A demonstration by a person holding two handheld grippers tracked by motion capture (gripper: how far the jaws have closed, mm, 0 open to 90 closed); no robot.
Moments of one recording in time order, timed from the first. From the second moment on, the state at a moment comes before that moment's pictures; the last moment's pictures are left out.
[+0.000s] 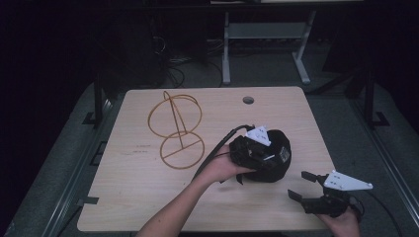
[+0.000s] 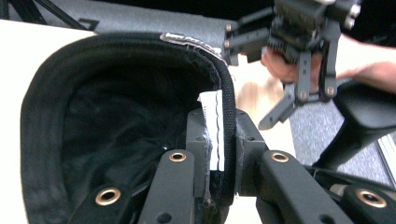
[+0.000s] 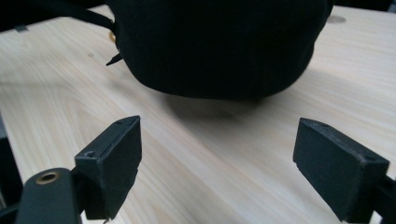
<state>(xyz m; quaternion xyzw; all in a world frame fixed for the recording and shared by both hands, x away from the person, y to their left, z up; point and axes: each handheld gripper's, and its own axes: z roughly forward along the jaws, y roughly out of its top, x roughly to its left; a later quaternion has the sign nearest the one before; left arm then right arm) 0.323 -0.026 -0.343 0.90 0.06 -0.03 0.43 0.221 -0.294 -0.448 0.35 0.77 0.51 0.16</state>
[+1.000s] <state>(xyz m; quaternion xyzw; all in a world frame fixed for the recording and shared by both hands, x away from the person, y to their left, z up) 0.305 -0.038 -0.286 0.89 -0.01 -0.06 0.46 0.232 -0.267 -0.408 0.29 0.74 0.58 0.20</state>
